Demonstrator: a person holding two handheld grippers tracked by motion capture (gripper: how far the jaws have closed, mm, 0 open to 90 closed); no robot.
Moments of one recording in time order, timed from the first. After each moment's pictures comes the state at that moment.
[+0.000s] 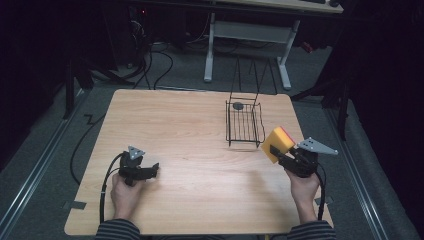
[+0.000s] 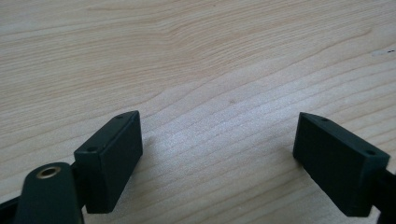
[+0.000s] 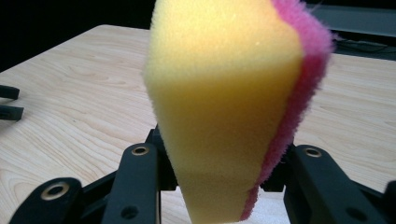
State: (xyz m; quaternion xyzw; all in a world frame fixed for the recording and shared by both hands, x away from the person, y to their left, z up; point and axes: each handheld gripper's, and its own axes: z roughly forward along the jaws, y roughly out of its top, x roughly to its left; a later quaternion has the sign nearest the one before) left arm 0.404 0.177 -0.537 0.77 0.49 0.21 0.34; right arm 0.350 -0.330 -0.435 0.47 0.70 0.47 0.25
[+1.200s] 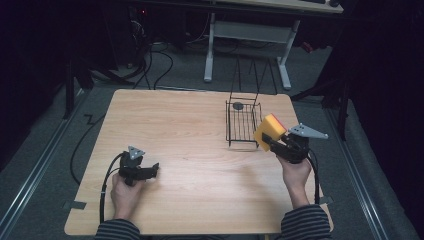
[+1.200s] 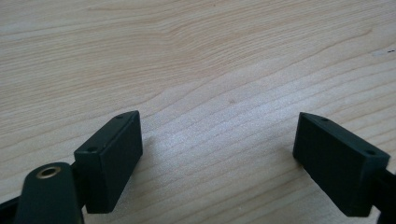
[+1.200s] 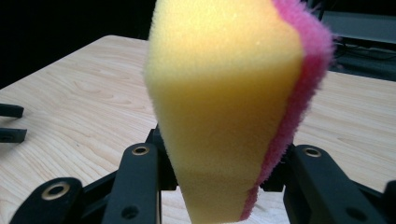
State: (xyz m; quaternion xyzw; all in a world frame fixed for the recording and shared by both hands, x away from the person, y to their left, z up) left arm 0.404 0.177 -0.537 0.77 0.49 0.21 0.34; right arm 0.385 -0.309 -0.418 0.47 0.71 0.47 0.24
